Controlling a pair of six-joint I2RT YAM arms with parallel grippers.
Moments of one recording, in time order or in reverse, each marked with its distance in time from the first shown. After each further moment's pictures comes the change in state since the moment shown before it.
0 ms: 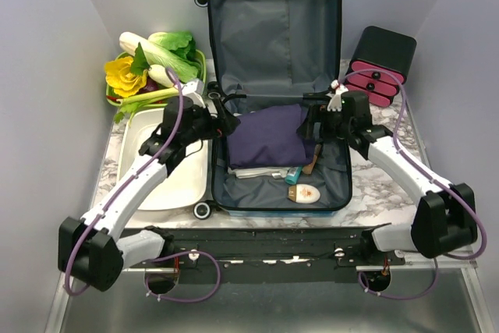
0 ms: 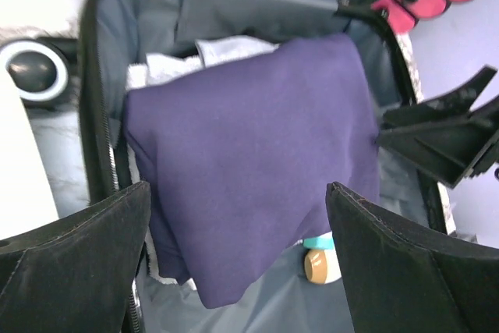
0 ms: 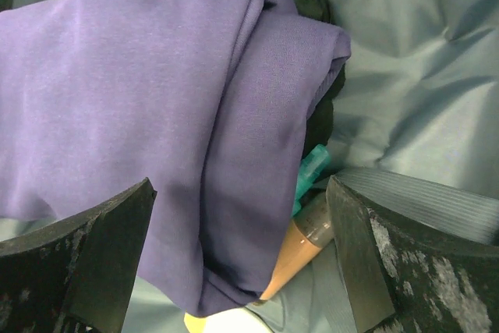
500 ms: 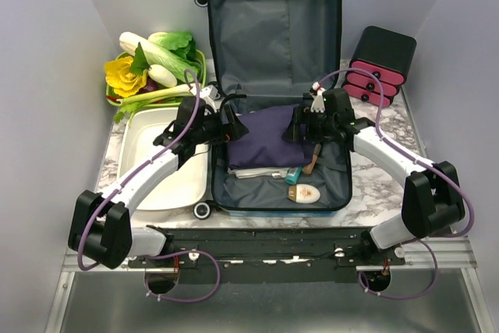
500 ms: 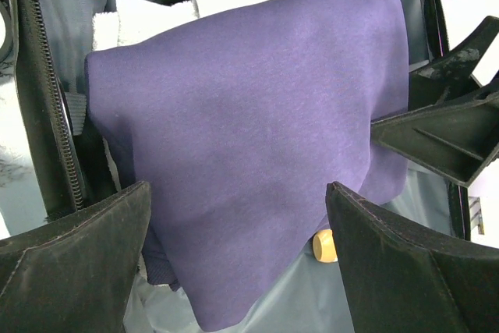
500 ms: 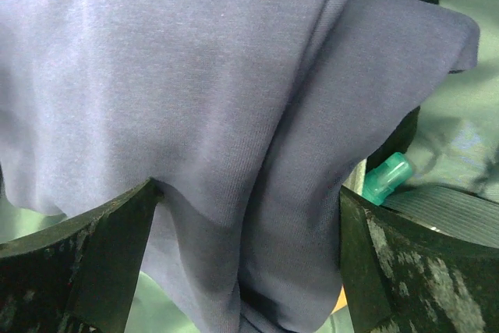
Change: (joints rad) left arm -0.023 0.193 -0.015 0.041 0.116 -0.003; right arm 0.089 0.184 0.091 -0.034 -0.061 0.084
